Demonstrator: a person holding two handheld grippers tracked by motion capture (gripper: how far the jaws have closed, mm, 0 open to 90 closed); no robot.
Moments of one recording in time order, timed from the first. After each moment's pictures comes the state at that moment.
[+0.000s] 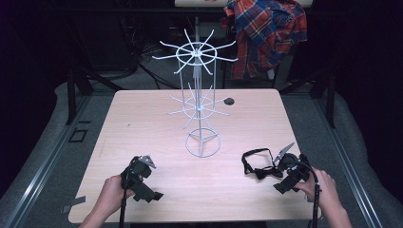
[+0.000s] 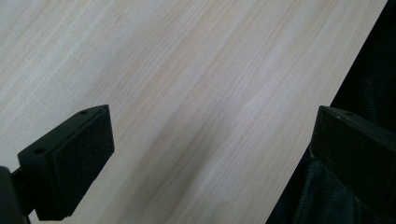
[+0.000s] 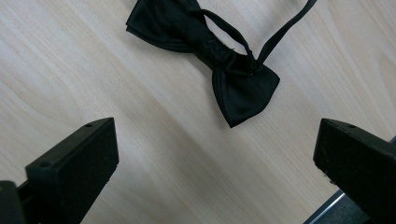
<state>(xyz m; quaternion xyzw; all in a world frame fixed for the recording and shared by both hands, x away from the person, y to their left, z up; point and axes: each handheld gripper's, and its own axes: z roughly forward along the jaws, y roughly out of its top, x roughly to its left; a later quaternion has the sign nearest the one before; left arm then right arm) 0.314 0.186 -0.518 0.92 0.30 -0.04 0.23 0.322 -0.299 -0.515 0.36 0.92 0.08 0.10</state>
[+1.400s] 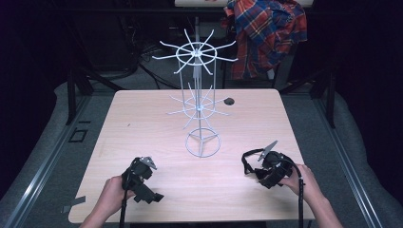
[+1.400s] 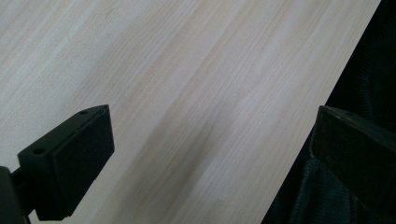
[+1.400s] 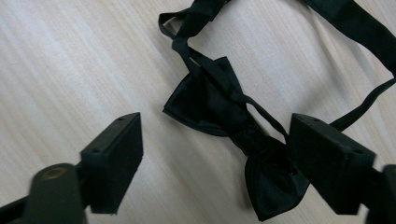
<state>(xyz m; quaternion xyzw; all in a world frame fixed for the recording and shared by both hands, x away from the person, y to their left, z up) 0.313 0.185 -0.519 0.93 0.30 -0.05 0.23 0.343 -0.262 -0.532 0.31 0.94 0.12 0.08</state>
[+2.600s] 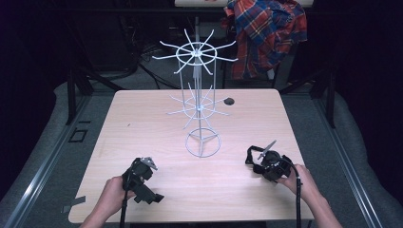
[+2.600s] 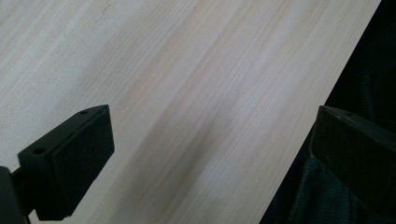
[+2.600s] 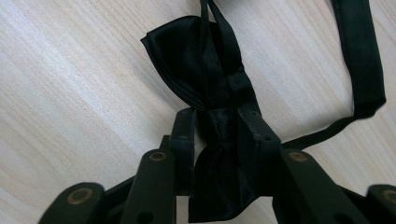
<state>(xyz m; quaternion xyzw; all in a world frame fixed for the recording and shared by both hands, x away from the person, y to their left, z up) 0.313 0.184 -0.520 0.93 0.30 -0.05 0.22 0.350 -0.263 -0.543 0.36 0.93 0.08 0.09</state>
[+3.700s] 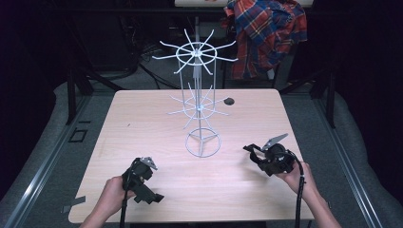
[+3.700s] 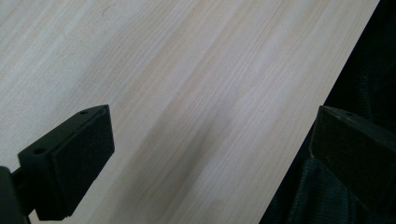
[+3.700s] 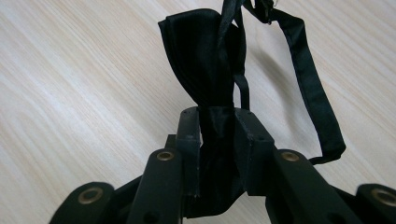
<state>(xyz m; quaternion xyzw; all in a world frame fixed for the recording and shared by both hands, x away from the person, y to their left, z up) 0.313 0.185 -0.520 0.93 0.30 -0.06 0.22 0.344 -0.264 -0.507 0.38 0.90 0.21 0.10</state>
